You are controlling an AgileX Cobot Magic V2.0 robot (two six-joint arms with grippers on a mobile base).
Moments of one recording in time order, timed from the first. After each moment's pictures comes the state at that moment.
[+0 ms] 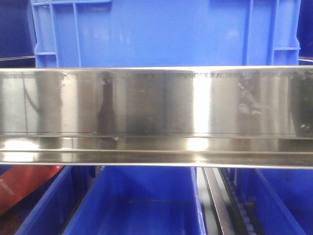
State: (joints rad) left arm 0.04 1.03 -1.55 -0.03 1.06 0.07; right arm 0.06 0.96 -1.35 0.15 0.87 -0.14
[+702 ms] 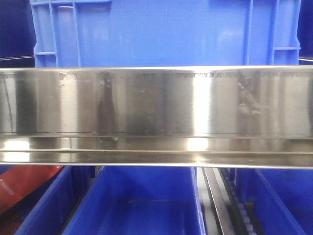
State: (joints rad) left arm -0.37 1.56 -2.07 -0.06 1.04 0.08; right arm 0.35 1.33 -1.79 0.20 0.87 -0.14
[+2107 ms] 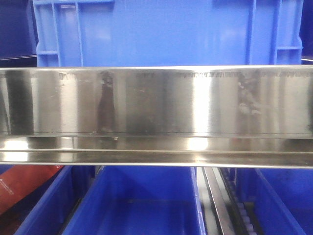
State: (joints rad) left arm -0.43 1.89 -2.15 -0.09 1.13 0.08; right arm 0.42 1.62 -1.82 0.21 0.87 -0.14
